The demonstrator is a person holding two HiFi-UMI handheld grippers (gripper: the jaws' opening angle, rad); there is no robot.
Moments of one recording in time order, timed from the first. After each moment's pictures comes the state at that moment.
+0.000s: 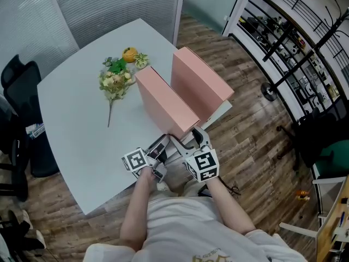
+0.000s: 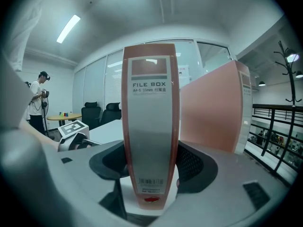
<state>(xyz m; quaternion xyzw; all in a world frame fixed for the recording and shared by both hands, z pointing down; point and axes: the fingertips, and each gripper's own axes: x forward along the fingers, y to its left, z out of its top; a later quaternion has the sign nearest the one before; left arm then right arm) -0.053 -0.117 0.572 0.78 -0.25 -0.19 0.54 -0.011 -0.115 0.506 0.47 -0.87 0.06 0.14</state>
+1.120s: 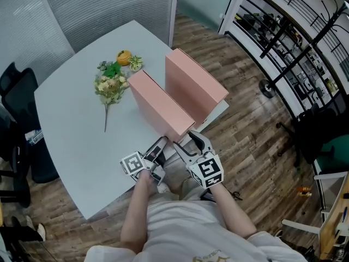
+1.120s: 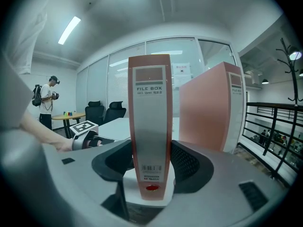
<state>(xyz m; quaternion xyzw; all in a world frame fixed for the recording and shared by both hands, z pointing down) -0.048 -0.123 0.577 0.77 -0.24 -0.21 0.56 0.006 -0.101 0.508 0.45 -0.88 0.07 0.15</state>
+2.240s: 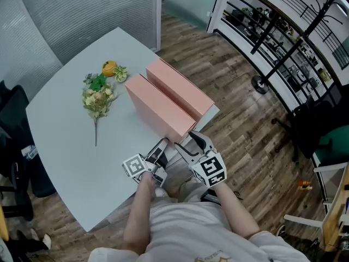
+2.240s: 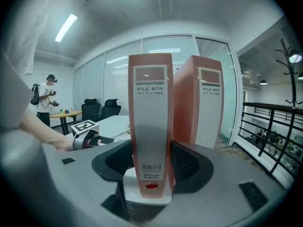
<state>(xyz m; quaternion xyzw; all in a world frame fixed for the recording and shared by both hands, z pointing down) 0.012 -0.159 0.580 0.76 -0.22 -0.21 0.57 0.065 -0.136 0.509 0.46 -0.87 0.07 0.16</state>
